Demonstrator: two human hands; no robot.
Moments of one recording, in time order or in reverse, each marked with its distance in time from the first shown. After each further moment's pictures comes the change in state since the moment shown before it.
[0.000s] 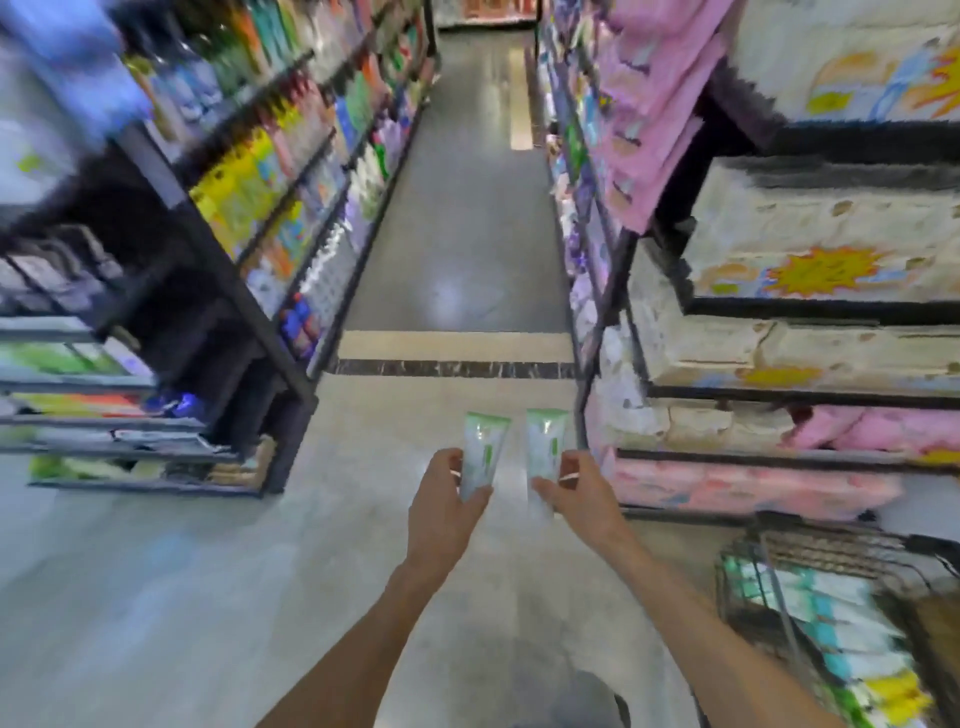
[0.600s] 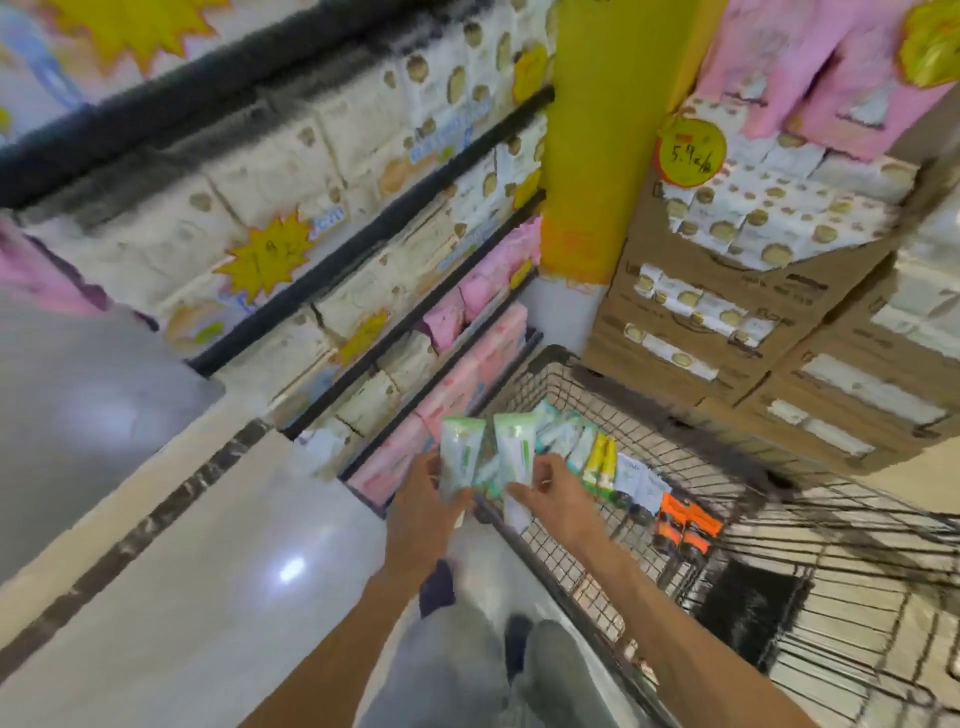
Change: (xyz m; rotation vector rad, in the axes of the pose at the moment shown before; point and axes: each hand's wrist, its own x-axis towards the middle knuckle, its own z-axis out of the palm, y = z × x) left_hand -0.027 0.217 0.347 0.180 -0.834 0.413; right_hand -0.086 0.214 -0.281 0.338 0.662 0.455
